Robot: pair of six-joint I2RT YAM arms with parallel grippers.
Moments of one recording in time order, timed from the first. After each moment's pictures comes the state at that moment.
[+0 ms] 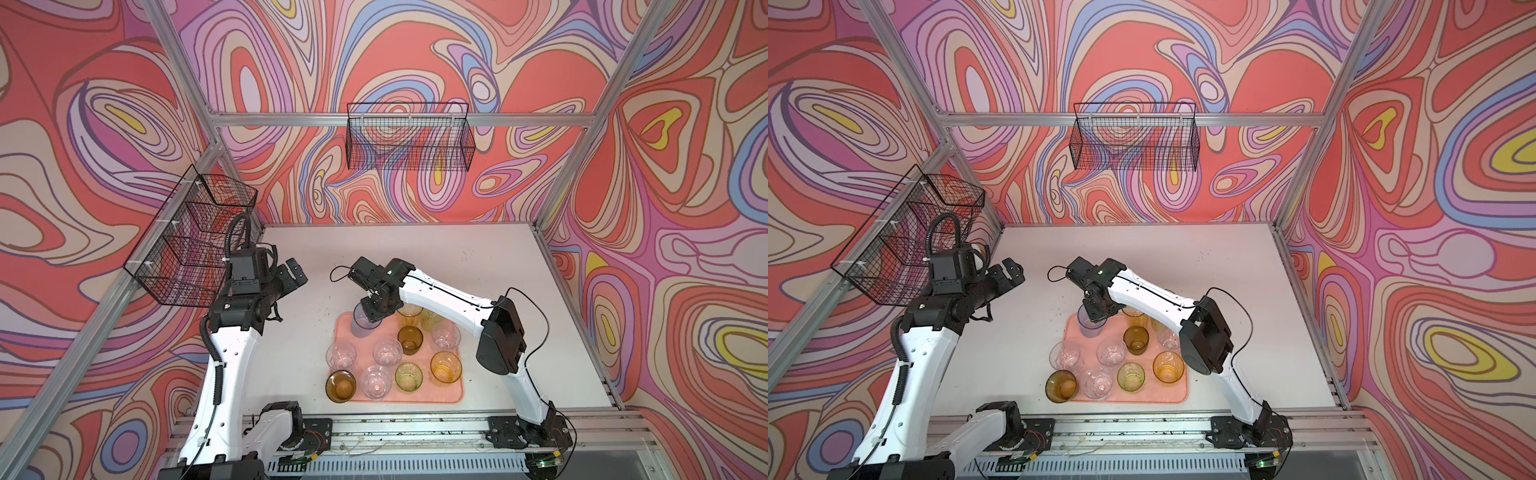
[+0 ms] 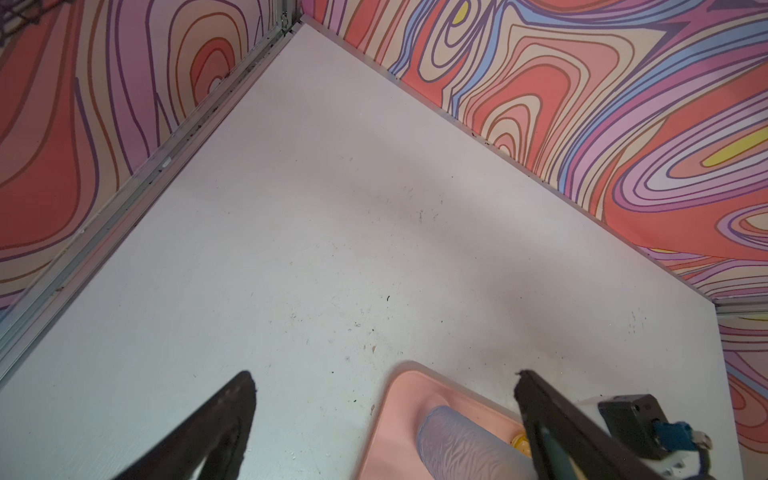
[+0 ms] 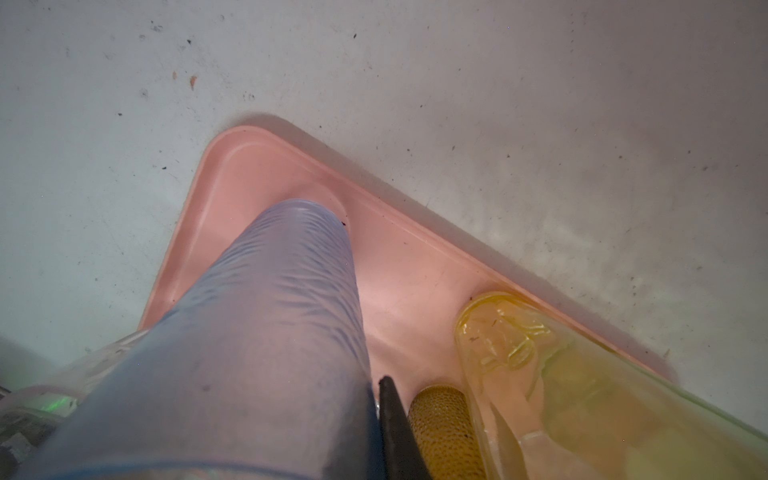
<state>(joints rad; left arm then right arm) 0.08 1.03 1.15 -0.81 0.01 -0.50 0.95 2.19 2.08 -1.20 0.07 0.47</state>
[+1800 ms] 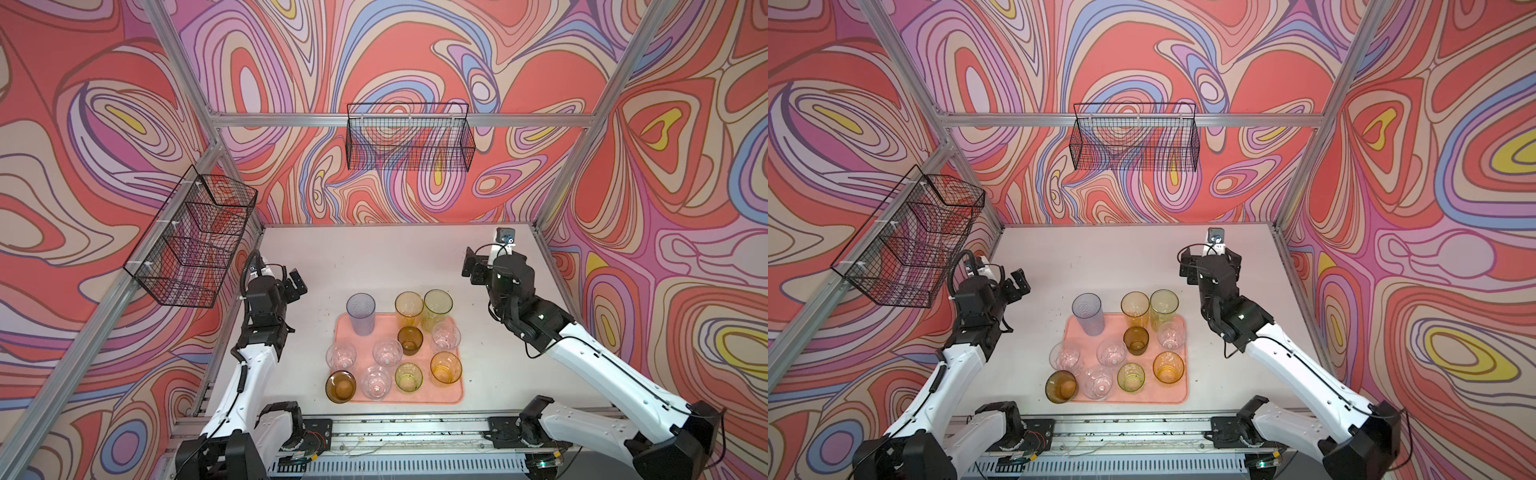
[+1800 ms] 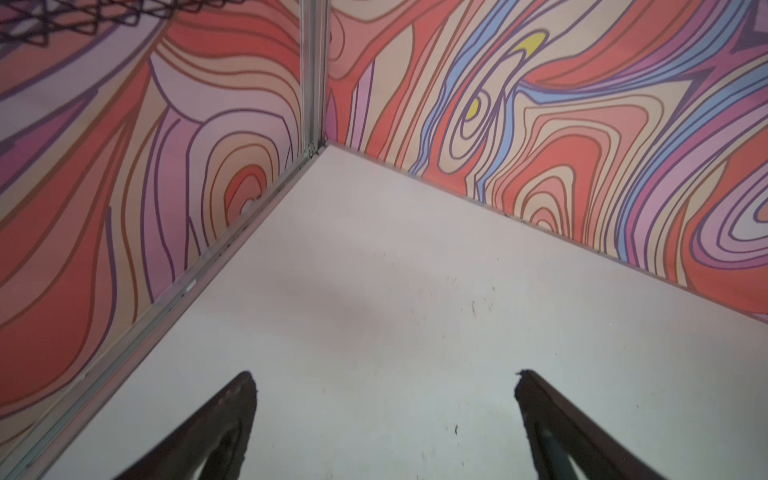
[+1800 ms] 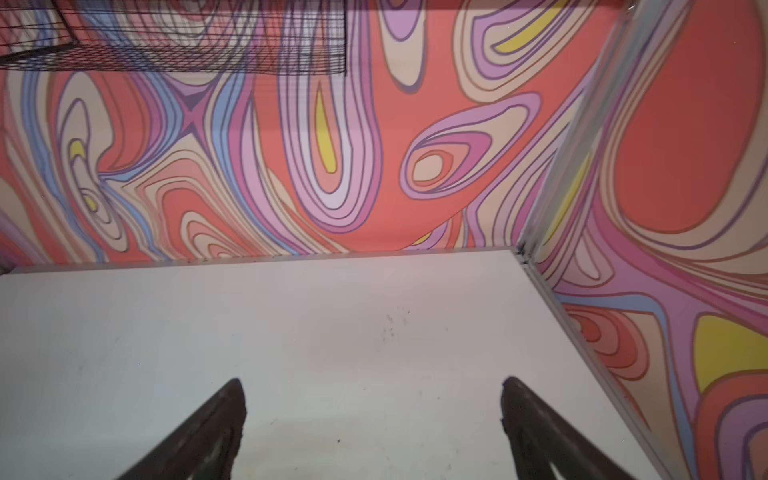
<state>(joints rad) 0.11 1.01 0.54 0.16 -0.12 -0.29 0.56 1.05 0.92 -0.12 0.66 0.15</state>
